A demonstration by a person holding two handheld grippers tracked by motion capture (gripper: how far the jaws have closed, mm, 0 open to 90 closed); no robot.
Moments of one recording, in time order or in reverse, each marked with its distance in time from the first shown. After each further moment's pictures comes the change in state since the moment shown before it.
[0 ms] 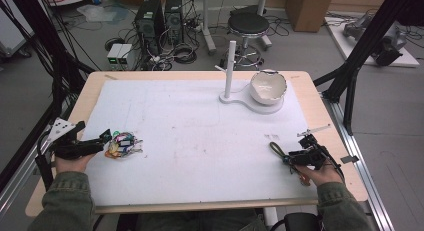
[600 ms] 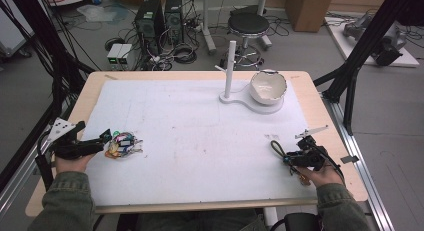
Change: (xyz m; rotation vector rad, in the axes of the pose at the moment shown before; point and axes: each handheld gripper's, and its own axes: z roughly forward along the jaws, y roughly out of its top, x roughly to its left) left arm 0.000 0.000 0.000 -0.001 0.000 0.000; right arm 0.008 0.001 -0.005 -0.026 -0.020 -0.088
